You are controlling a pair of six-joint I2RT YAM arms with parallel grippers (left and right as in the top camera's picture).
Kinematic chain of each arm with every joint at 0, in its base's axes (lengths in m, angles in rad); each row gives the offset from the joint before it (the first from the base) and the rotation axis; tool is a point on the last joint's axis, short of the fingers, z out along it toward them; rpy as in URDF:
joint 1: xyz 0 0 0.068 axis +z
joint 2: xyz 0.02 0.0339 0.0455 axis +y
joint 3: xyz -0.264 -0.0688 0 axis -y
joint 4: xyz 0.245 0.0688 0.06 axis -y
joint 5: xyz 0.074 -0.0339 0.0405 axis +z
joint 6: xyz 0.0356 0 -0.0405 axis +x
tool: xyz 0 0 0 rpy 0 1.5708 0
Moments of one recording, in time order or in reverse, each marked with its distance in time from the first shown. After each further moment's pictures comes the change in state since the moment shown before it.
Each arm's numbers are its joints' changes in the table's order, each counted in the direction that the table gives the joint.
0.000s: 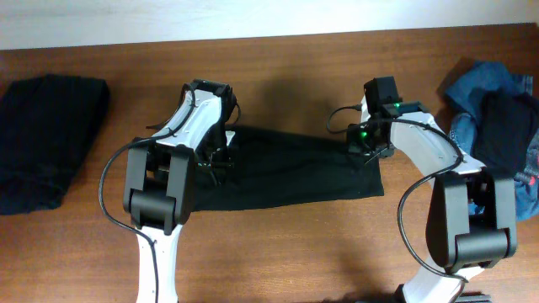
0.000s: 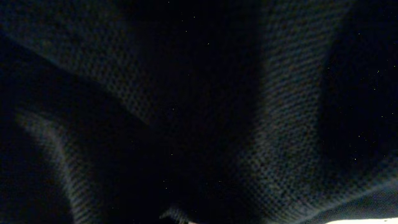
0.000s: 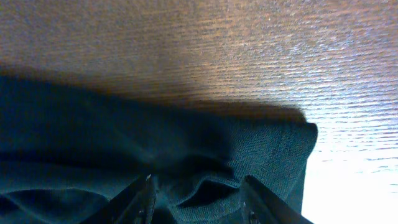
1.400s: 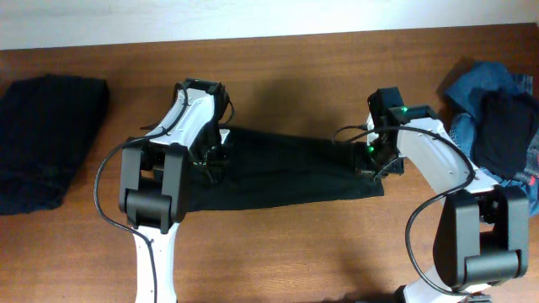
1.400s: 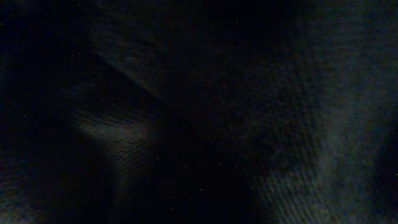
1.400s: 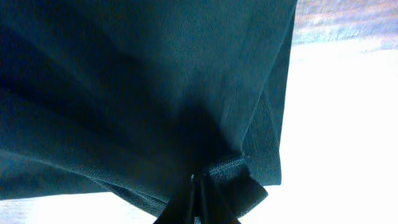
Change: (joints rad) left arm 0.037 0.000 0.000 0.008 -0.013 0.002; right arm 0.000 -0.099 -0.037 -0.274 -0.002 0.004
